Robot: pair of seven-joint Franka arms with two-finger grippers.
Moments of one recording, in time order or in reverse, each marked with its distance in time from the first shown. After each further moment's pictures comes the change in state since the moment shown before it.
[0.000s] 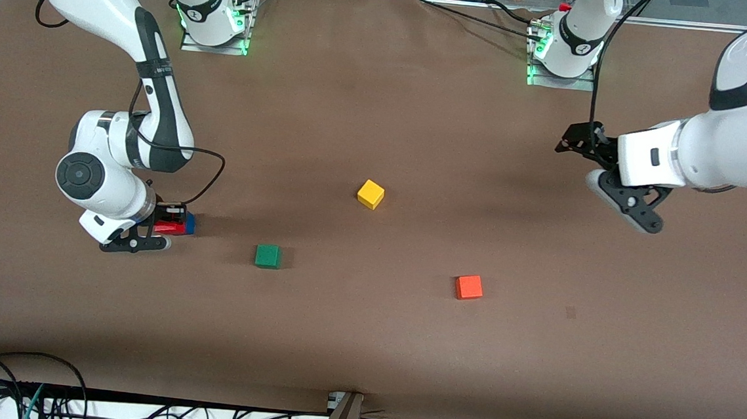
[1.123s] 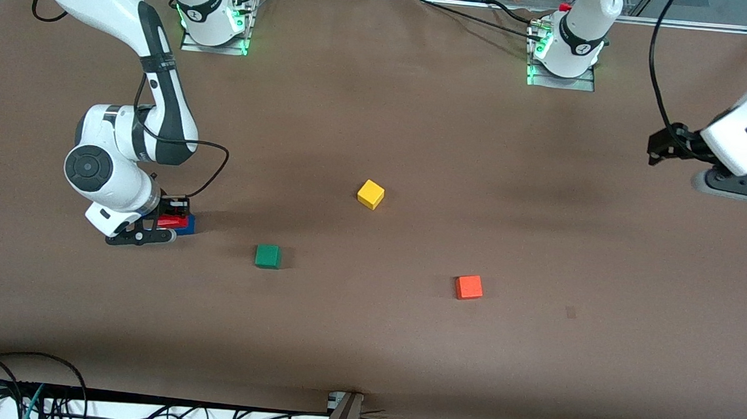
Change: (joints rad) left arm -0.204 -0.156 0.344 -0.063 0.227 0.101 -0.164; right arm 0.015 -0.031 -0.003 -0.063 -0.015 0.039 0.000
